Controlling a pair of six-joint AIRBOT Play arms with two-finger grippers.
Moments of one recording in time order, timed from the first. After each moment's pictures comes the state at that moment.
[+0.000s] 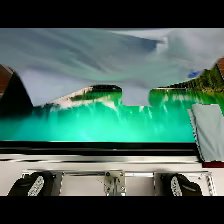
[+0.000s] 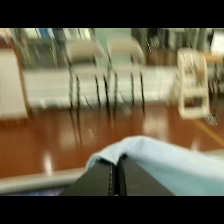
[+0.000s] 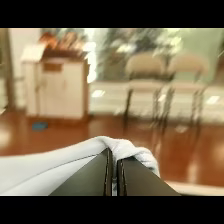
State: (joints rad) left arm 0.21 -0.67 1.79 1.02 -0.97 -1.31; right arm -0.35 -0.62 1.63 -0.90 0.88 1.19
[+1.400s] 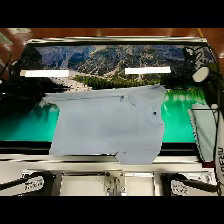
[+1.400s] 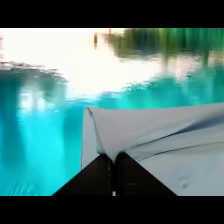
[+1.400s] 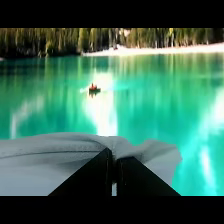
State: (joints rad) left arm 0.20 -1.34 1.27 1.20 -1.10 -1.31; right arm -0.03 -1.42 1.32 -1.29 0.86 1.44
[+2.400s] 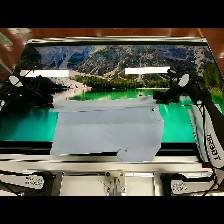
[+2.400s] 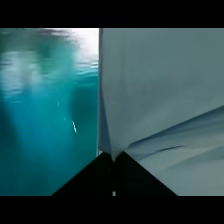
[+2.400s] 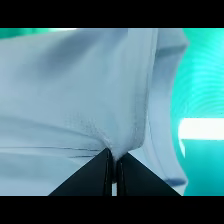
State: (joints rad) left arm 0.19 -1.61 1.34 1.27 -1.26 -1.30; right arm -0.01 -1.56 1.31 -1.36 1.14 1.53
